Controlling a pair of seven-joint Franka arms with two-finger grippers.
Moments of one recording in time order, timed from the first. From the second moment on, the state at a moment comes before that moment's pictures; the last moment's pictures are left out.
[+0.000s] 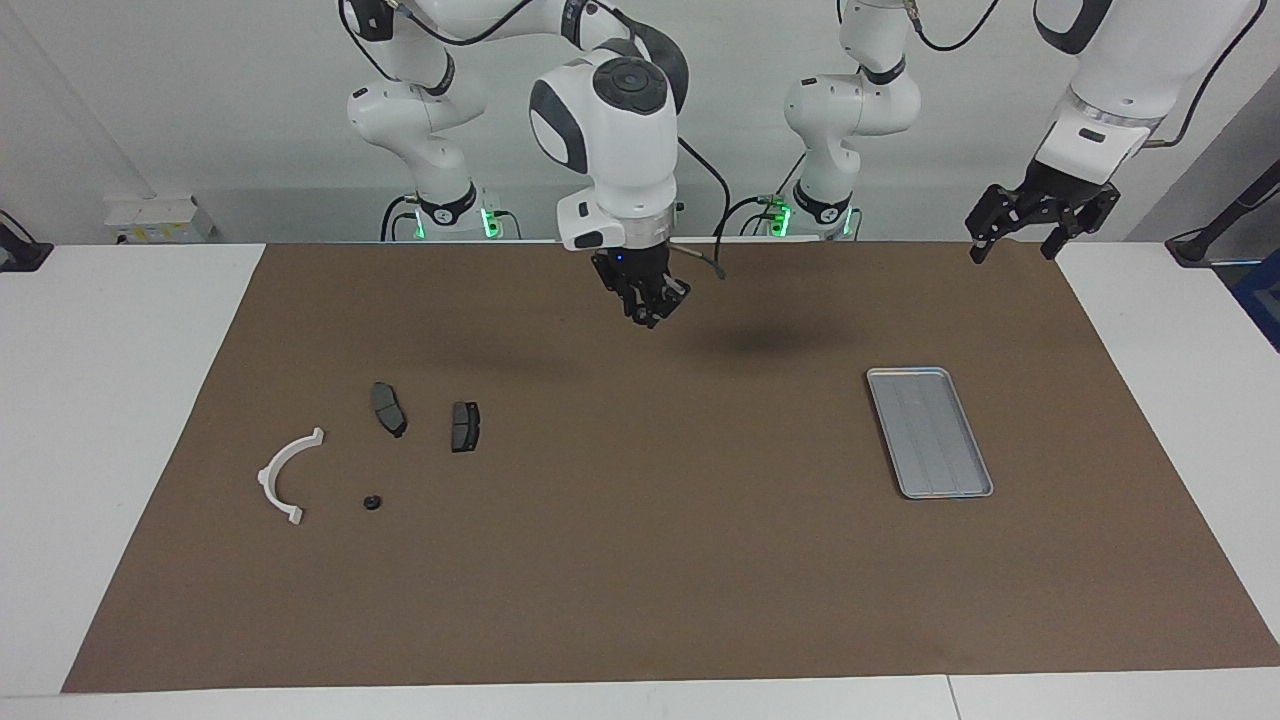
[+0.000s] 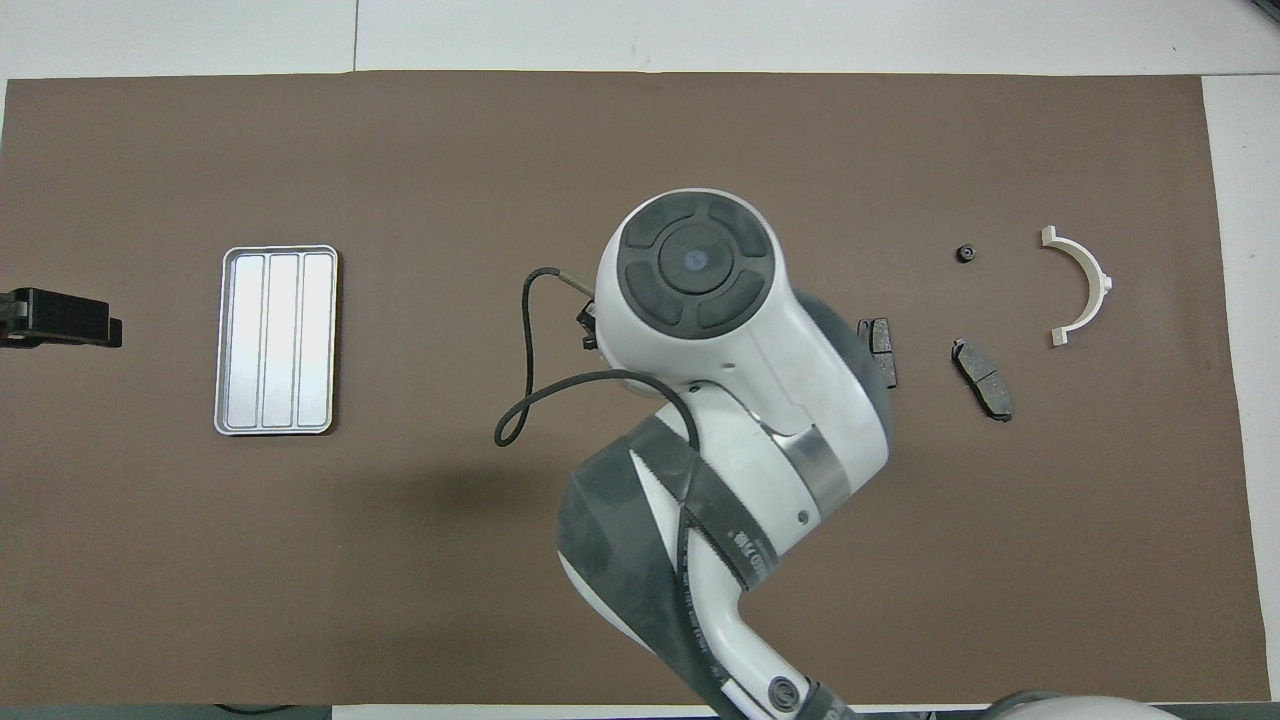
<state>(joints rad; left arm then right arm) -0.07 -0.10 0.05 -1.67 0.01 1.61 0.00 0.51 0.31 0.16 -1.52 0.01 1.86 1.34</state>
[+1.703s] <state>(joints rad) -0.10 -0.17 0.03 -1.88 0.01 1.79 -0.10 0.57 0.57 0.15 -1.64 -0.11 2.26 1.48</state>
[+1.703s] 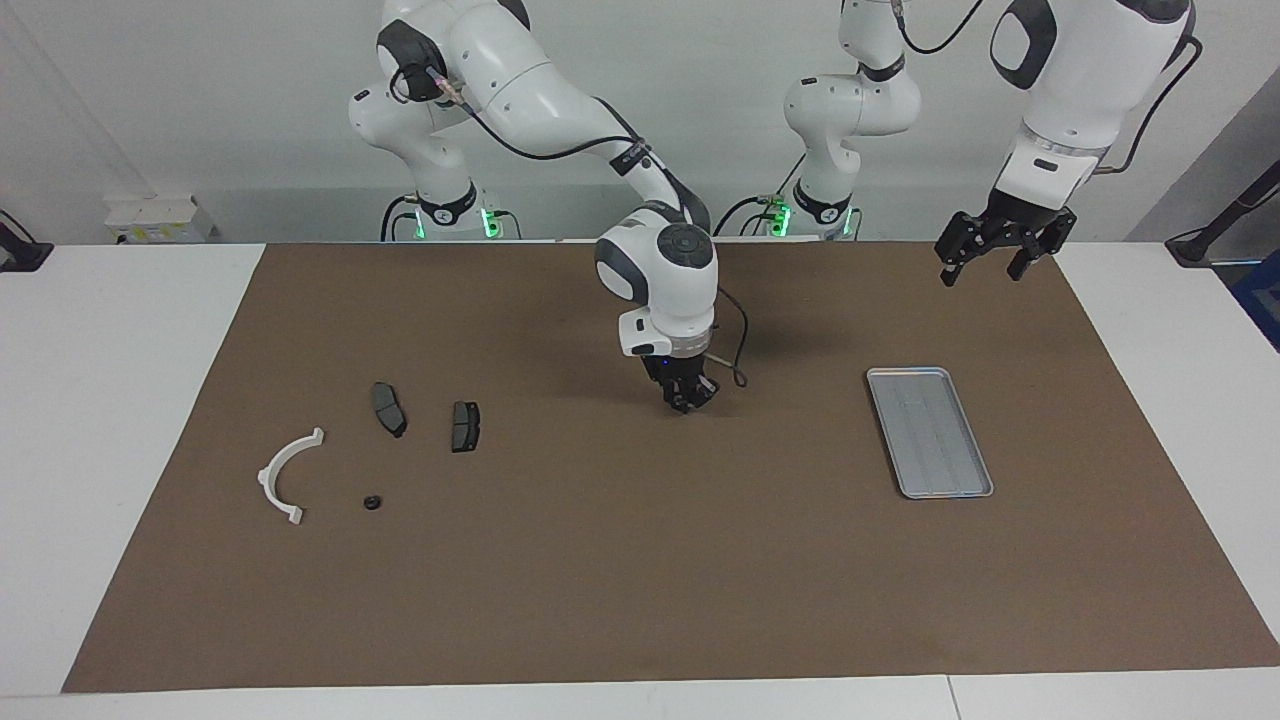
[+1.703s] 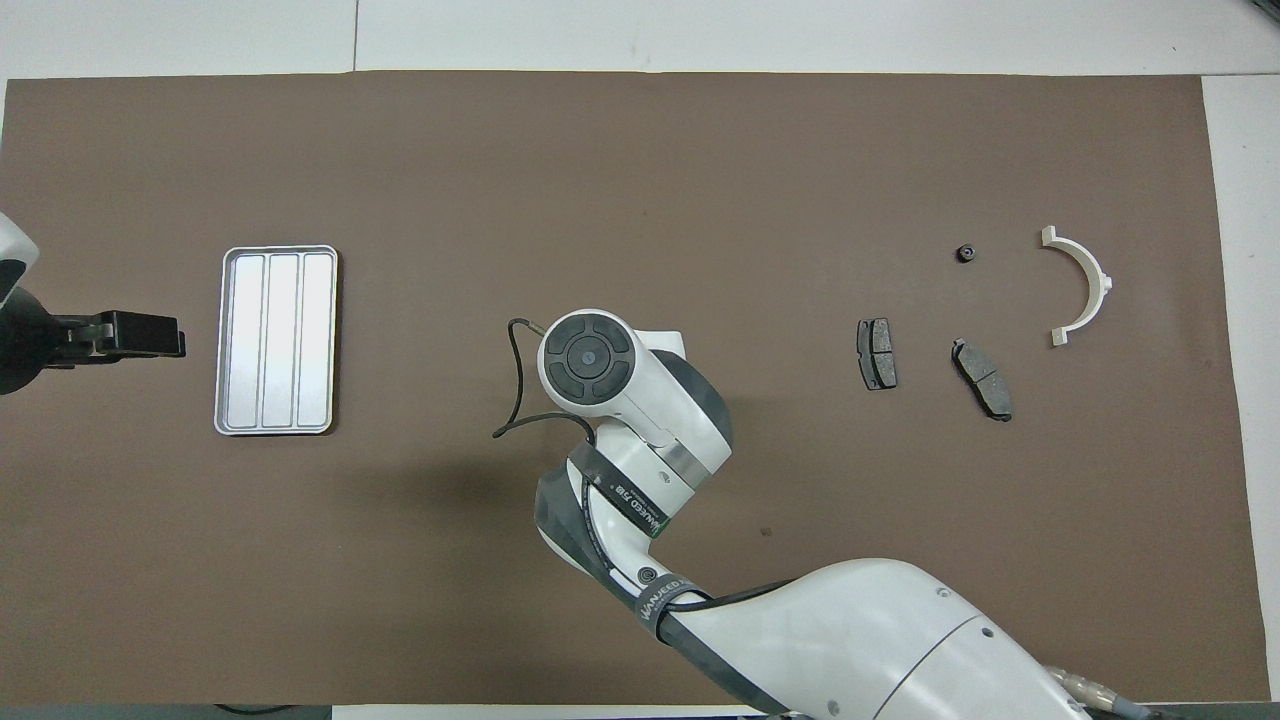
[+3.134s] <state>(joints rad) -0.61 0.39 0.01 -1.81 0.00 2.27 -0.90 -0.10 0.42 0.13 -1.70 -0.15 2.10 0.50</state>
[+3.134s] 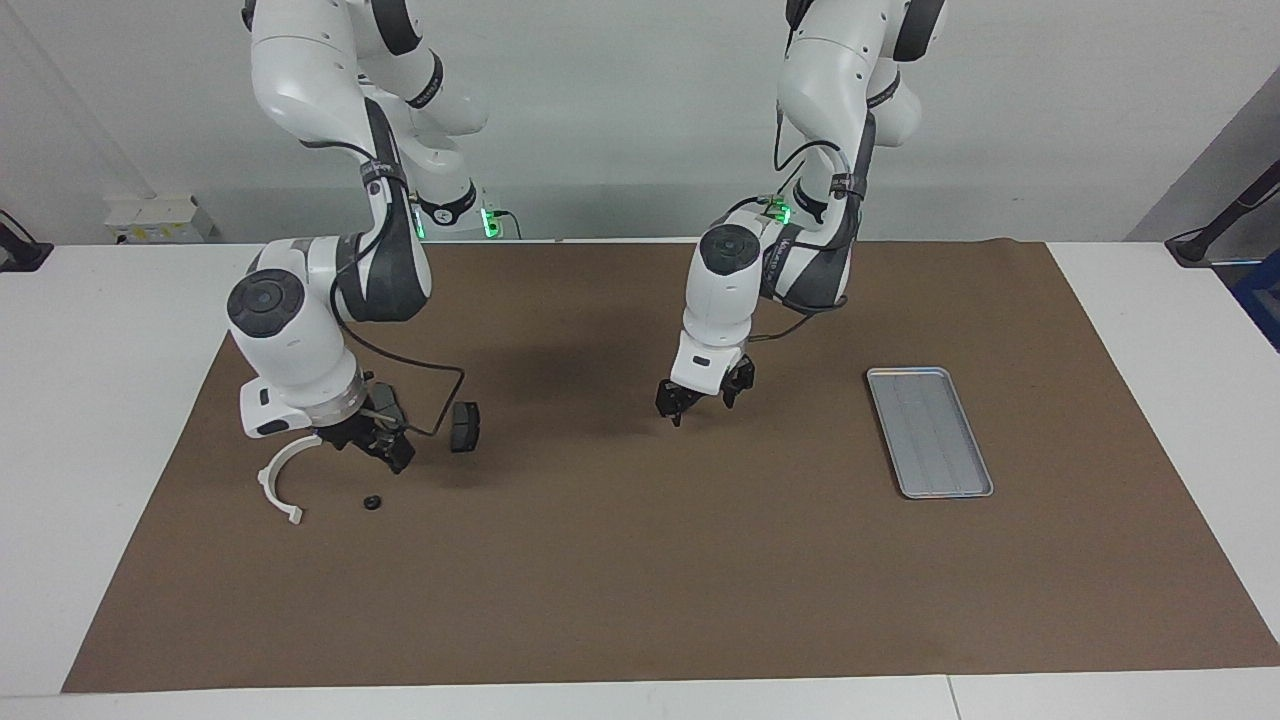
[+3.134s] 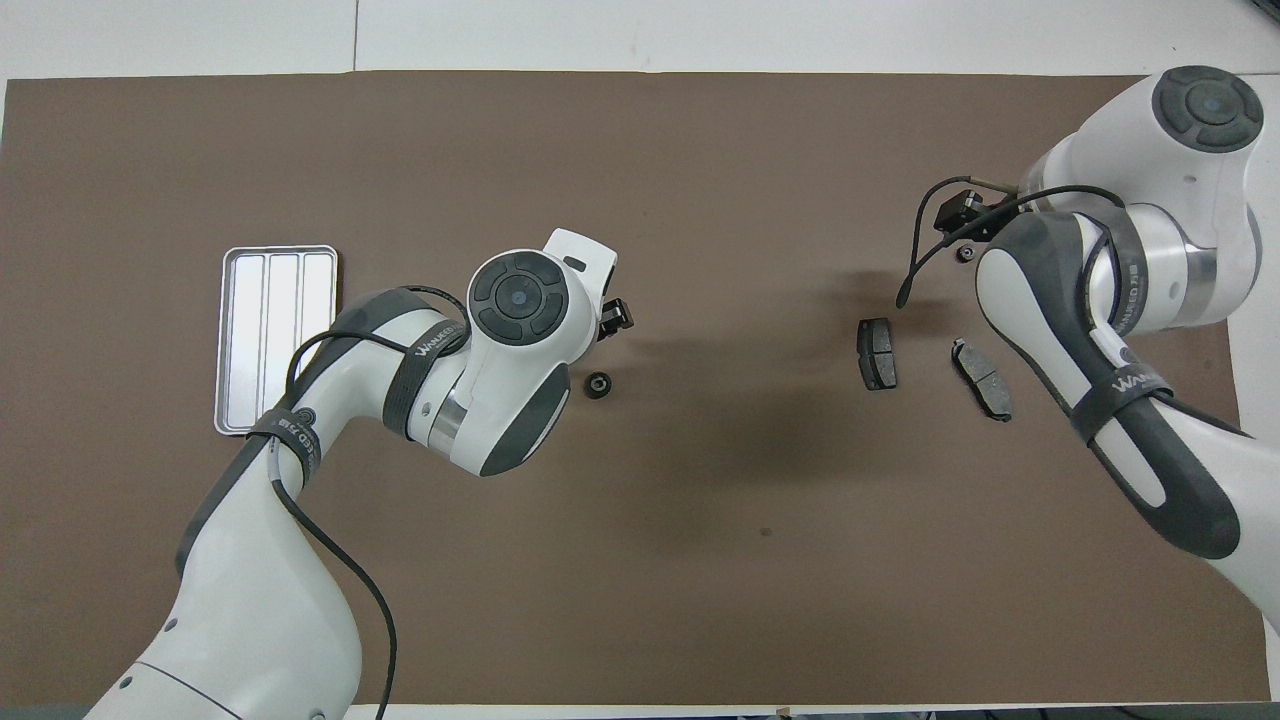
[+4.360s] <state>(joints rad) -0.67 0.37 0.00 -1.96 -0.04 2.37 -0.91 -0.13 0.54 0.13 -1.71 -0.20 2.32 0.52</state>
